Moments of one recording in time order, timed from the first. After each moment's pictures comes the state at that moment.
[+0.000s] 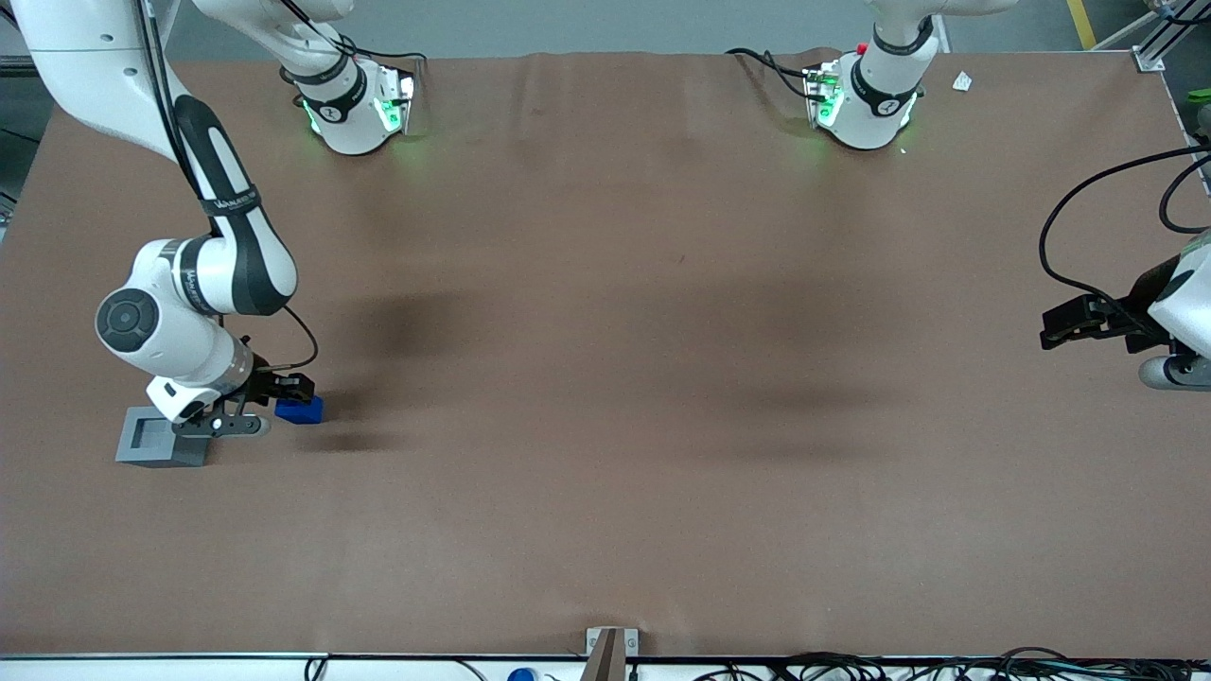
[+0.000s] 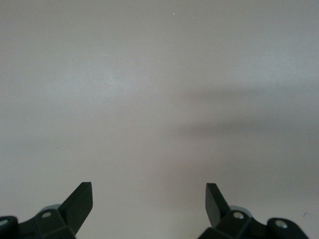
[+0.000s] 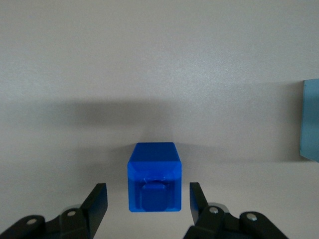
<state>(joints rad) -0.01 0.43 0.00 -1.99 -0.04 2.43 0.00</state>
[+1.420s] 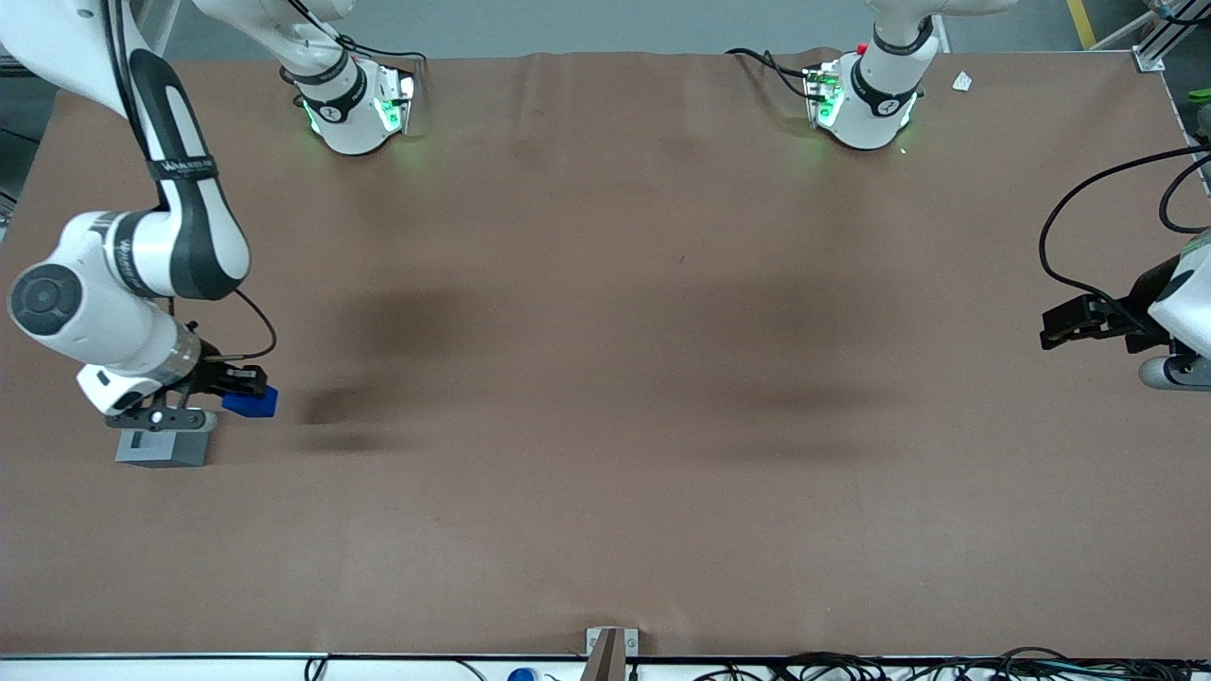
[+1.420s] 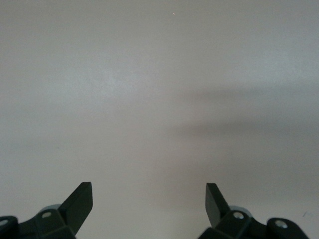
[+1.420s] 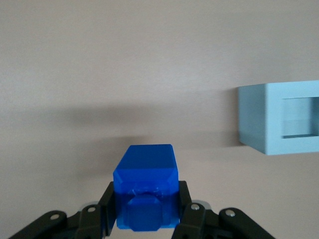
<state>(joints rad) -0.02 0.30 -0.05 -1.91 -0.04 2.23 0.00</state>
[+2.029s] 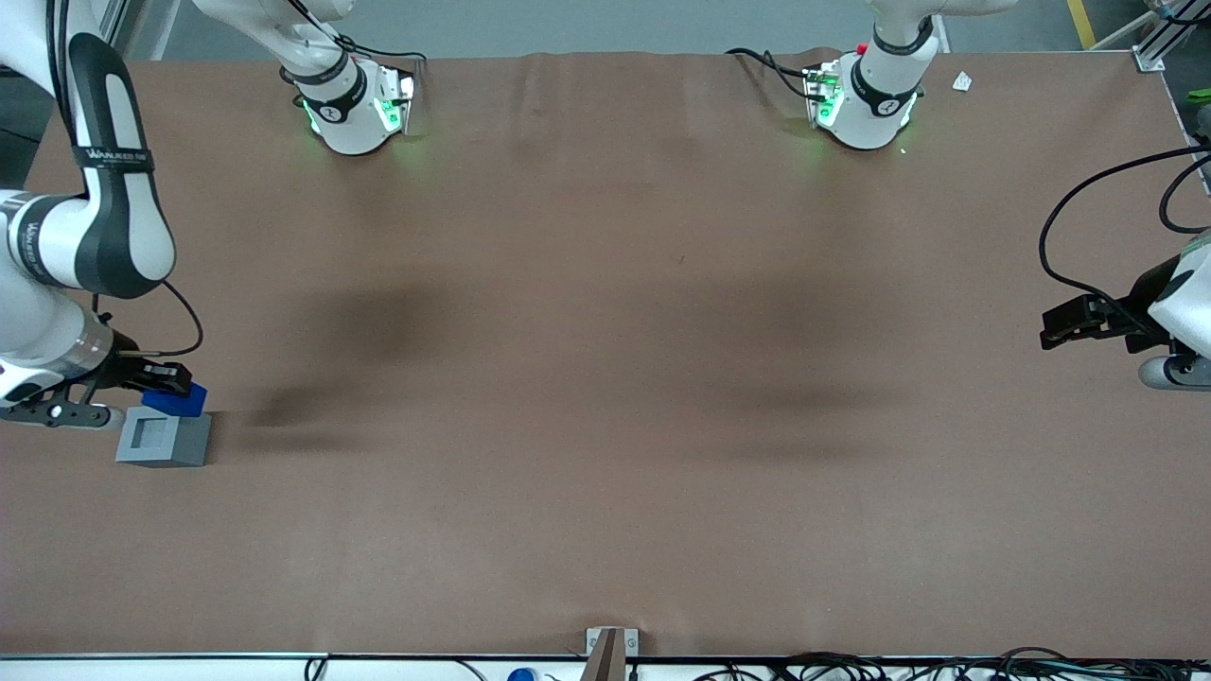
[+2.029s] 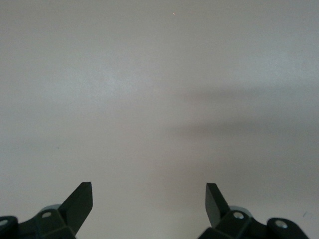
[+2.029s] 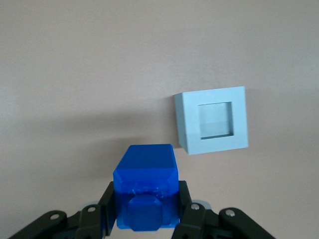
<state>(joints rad) -0.01 0.30 -0.19 -1.85 -0.03 2.19 -0.10</state>
